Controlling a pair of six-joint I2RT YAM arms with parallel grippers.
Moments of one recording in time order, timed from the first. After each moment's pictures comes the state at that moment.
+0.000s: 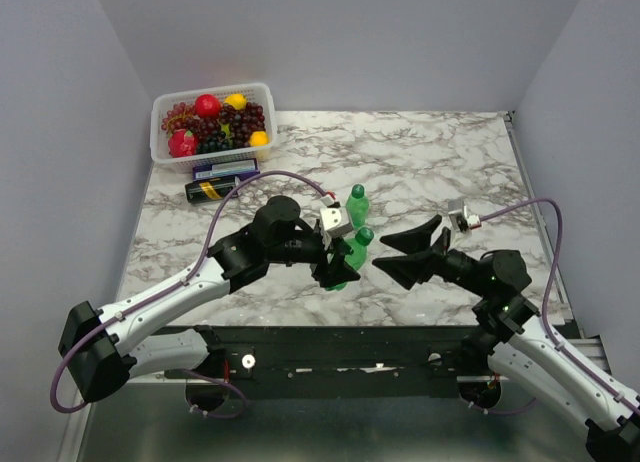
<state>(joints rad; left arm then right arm) -0.88 1.11 0.86 -0.12 0.63 -0.03 0.63 0.53 0.37 0.44 -0.53 0.52</state>
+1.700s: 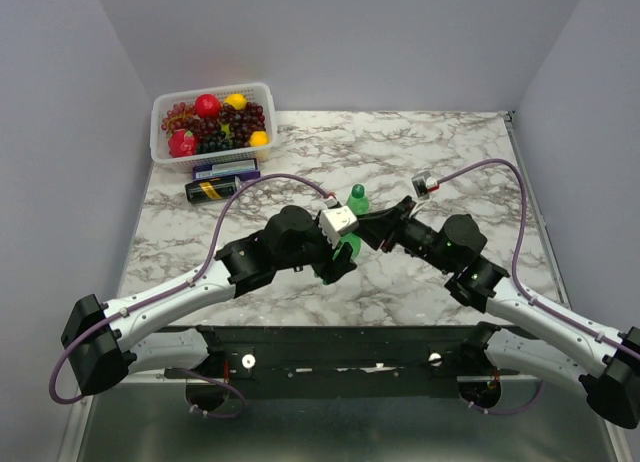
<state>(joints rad) -0.97 1.12 0.85 -0.17 0.18 -0.05 0.80 0.91 0.60 0.36 -0.11 0.57</state>
